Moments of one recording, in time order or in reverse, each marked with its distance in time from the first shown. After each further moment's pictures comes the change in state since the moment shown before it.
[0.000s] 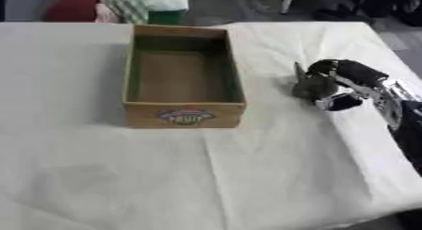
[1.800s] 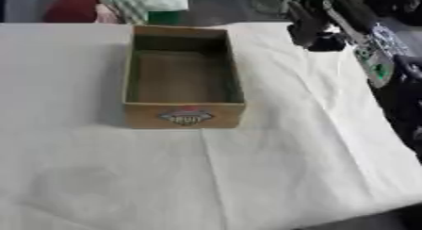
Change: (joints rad) left arm 0.000 0.000 0.000 0.000 0.002 0.002 -0.001; right arm -0.204 0.029 0.043 -0.249 -0.179 -0.059 -0.145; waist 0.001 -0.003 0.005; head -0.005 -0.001
